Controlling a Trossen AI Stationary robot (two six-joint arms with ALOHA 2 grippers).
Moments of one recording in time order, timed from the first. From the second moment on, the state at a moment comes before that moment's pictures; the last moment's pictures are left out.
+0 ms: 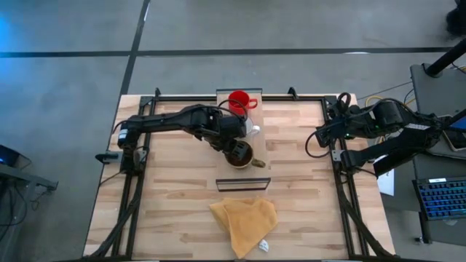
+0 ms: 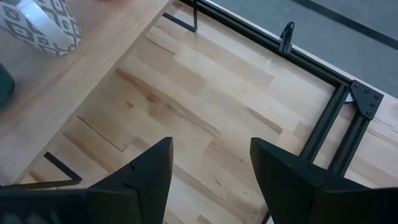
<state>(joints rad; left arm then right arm) 0.01 1.89 2.13 -1.42 -0.04 -0.98 0.10 0.99 1.39 -1.57 0.51 0.94</state>
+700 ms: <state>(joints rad) 0.01 1.88 2.13 -1.39 -0.06 -0.94 0.10 0.99 1.39 -1.57 0.50 0.94</state>
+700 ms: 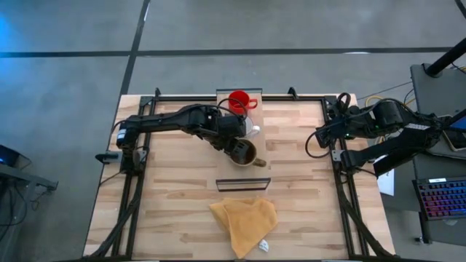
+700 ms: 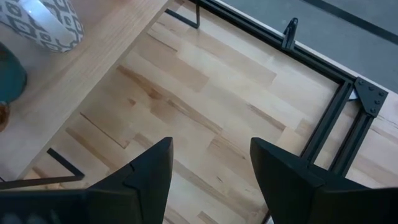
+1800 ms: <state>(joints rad) -0.18 1.58 2.03 -1.41 -0.46 -0.97 0.11 0.99 1.42 -1.36 0.49 0.72</state>
